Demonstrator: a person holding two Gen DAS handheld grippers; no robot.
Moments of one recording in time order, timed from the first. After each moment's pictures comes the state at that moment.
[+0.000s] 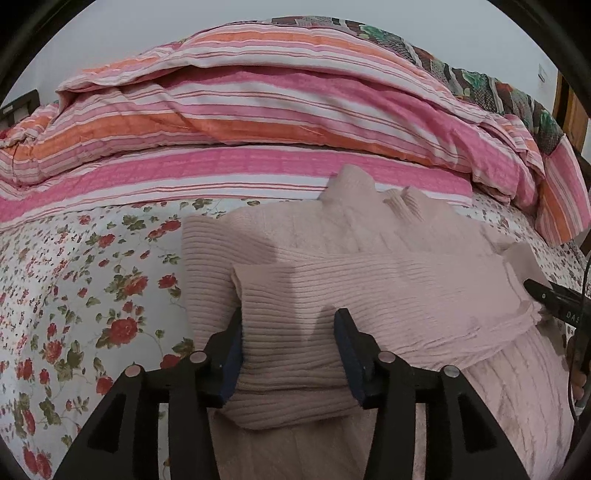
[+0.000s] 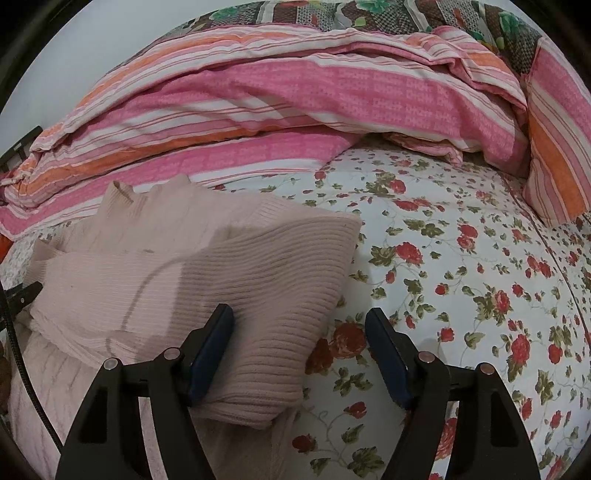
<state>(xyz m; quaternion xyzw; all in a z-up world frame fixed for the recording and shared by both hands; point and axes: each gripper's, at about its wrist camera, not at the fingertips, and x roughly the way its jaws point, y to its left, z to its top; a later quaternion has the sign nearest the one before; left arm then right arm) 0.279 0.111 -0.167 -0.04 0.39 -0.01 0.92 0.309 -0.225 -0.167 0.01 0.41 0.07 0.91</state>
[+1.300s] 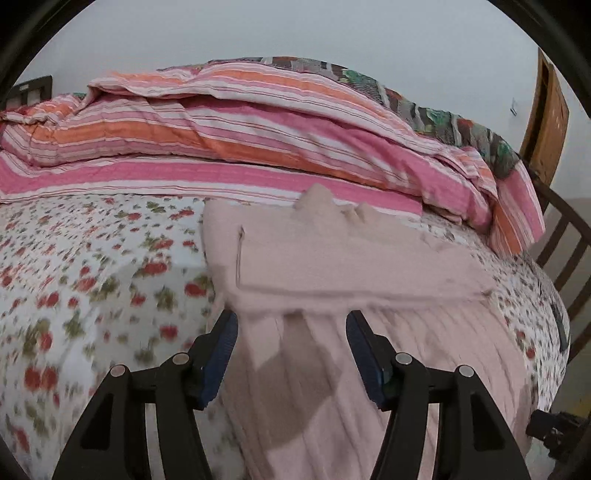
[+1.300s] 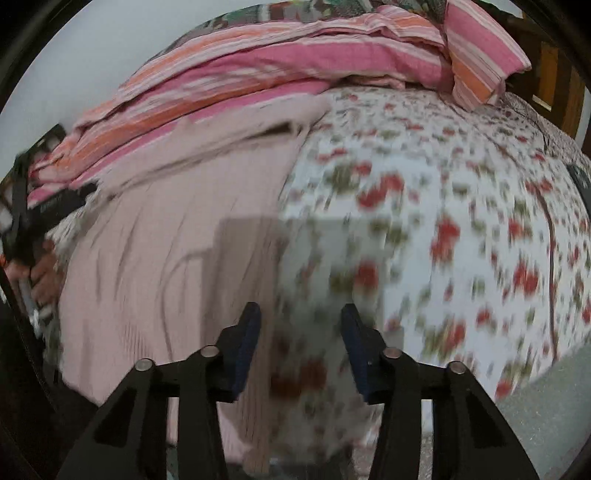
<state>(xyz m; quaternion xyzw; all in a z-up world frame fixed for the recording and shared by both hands) 0.173 0.122 -0.143 -0.09 0.33 -0.05 0.94 0.053 -0.248 -0.166 0.06 0.45 0.08 0.89</state>
